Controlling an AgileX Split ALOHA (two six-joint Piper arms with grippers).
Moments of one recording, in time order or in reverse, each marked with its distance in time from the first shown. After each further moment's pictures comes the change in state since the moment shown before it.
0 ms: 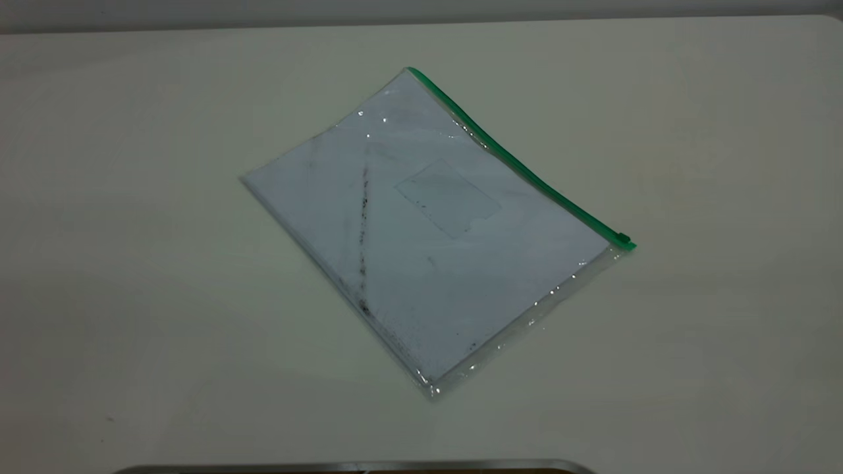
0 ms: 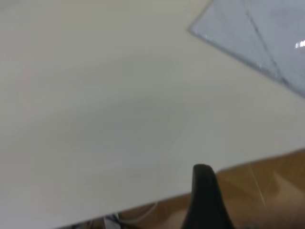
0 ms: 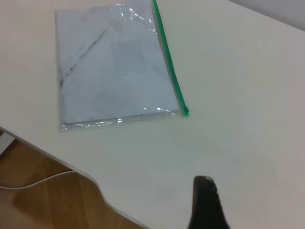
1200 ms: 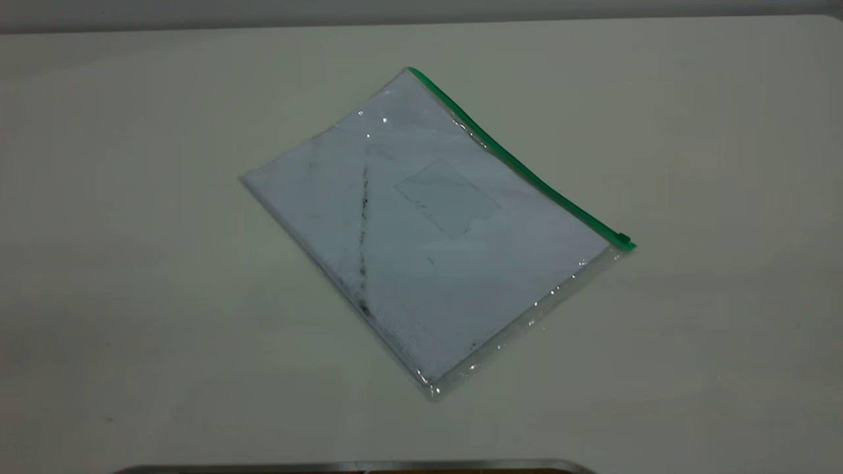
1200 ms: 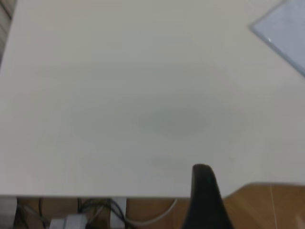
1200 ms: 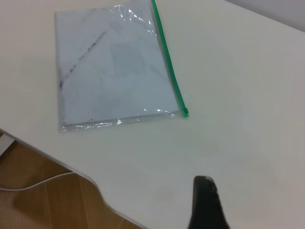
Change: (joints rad) left arm 0.276 -0.198 0.126 -0.011 -0.028 -0.004; right arm 0.000 0.000 0.001 0.000 -0.004 0.002
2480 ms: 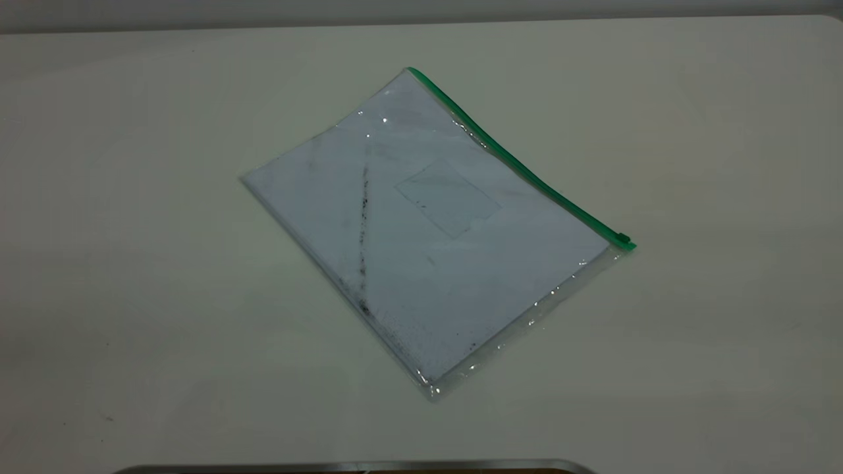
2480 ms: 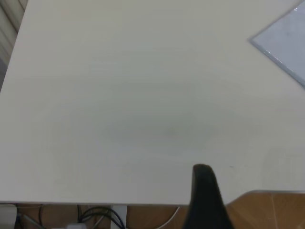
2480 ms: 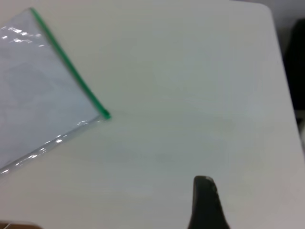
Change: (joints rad) left arm 0.003 -0.022 0.000 0.000 0.002 0.000; right arm -0.289 0.000 0.000 -0.105 -0.008 0.171
